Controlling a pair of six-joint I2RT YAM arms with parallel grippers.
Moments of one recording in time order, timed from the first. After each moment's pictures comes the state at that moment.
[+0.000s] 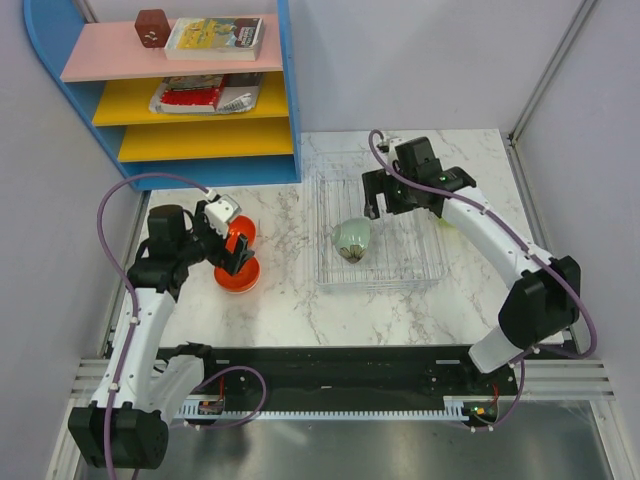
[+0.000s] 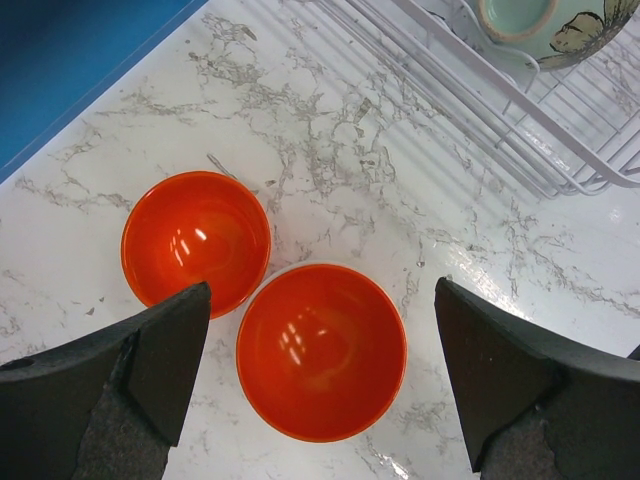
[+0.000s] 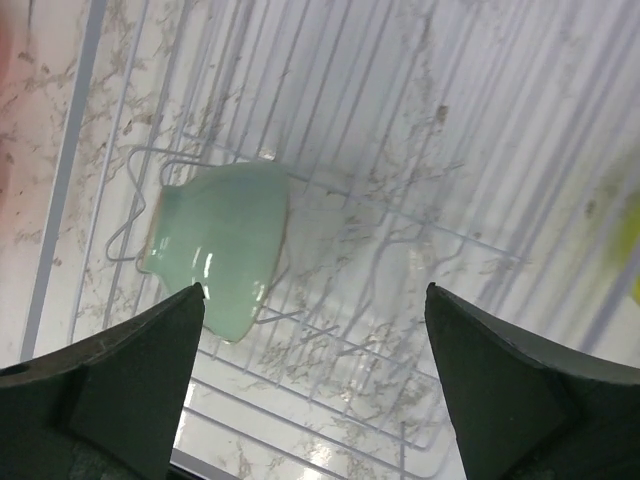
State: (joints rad) left arm -0.02 0.88 0.81 -0.54 0.56 0.47; right arm 0.44 1.60 1.42 -0.68 -0.11 0.17
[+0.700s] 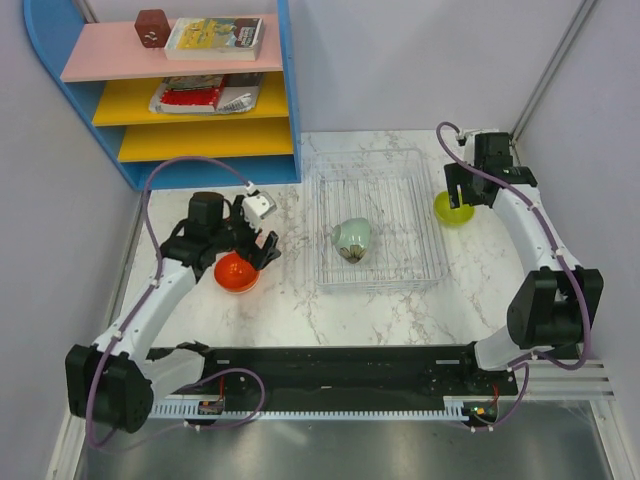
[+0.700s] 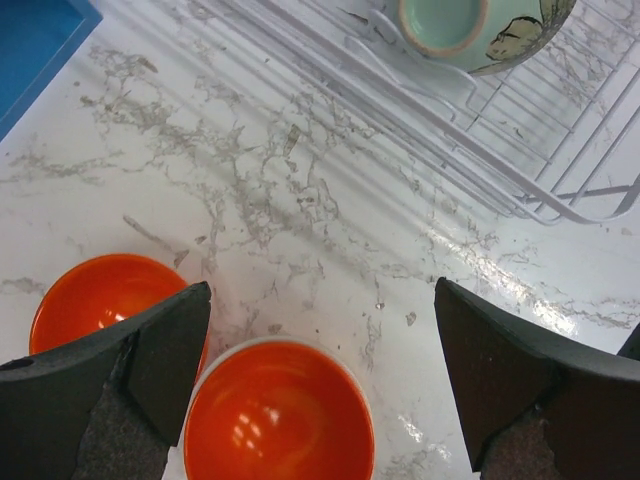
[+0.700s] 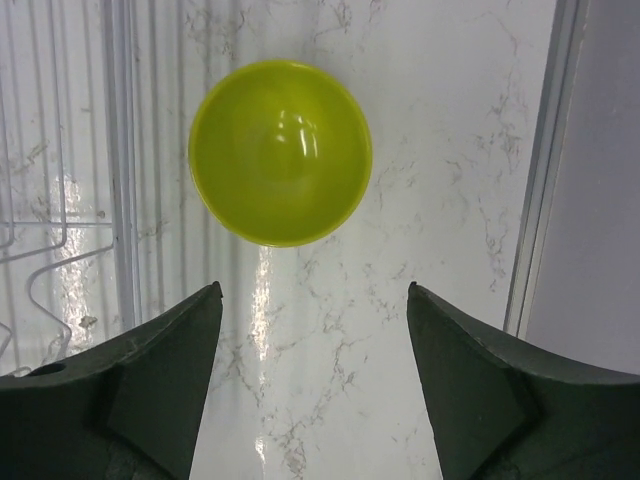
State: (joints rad) left arm -0.22 1.07 0.83 -0.43 0.52 0.43; right arm 0.01 1.53 1.38 -0.69 0.14 -0.15
